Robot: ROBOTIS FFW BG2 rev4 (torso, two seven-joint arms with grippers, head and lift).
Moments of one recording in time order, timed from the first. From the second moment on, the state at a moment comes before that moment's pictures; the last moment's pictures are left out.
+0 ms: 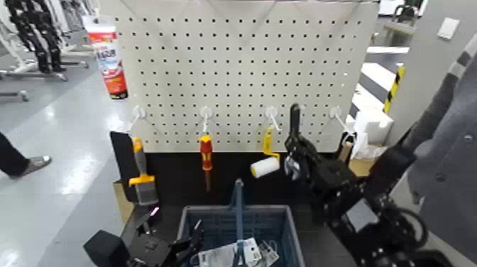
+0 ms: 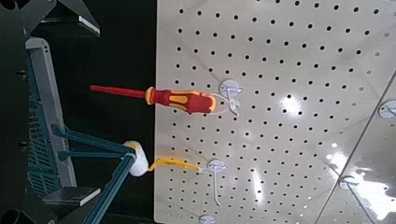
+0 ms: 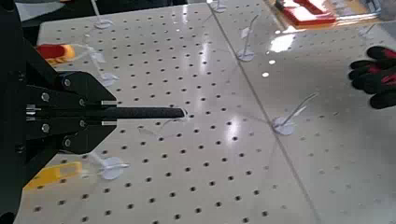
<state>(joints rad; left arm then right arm) 0.30 0.06 -0.07 -1.83 0.18 -0.09 -0.33 0.07 -0.05 0.09 -1.98 -0.36 0.18 0.35</state>
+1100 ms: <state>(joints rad) 0.30 0.06 -0.07 -1.83 0.18 -0.10 -0.33 0.14 -0.06 0.11 -1.75 -0.33 0.21 0.40</state>
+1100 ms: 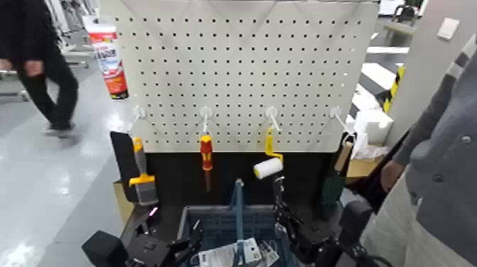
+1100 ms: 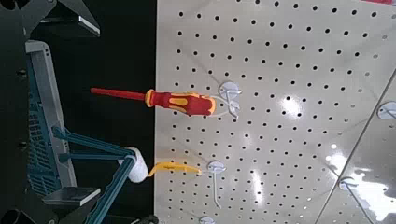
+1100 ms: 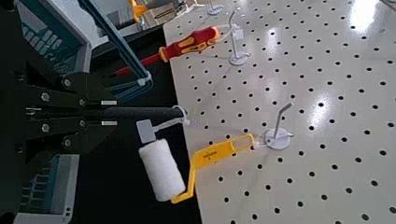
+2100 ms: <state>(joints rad) 0.30 0.06 -0.07 -1.83 0.18 -0.09 -0.33 0.16 -0.06 0.11 -1.71 -0.32 0.24 0.39</state>
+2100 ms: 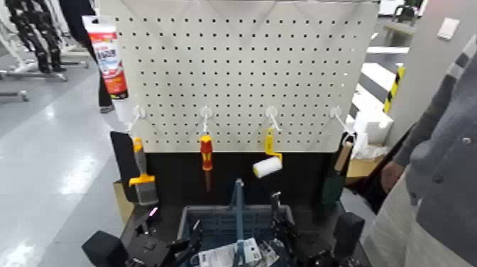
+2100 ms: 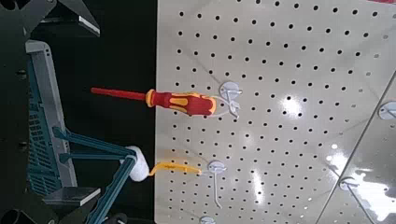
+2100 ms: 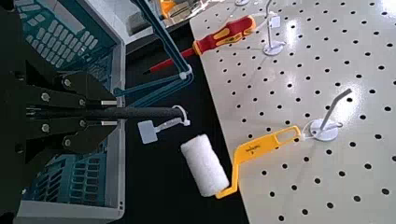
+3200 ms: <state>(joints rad) 0.30 0.06 -0.06 -1.83 0.18 -0.09 -0.33 0.18 -0.06 0.11 -1.78 -0.24 0.17 0.39</state>
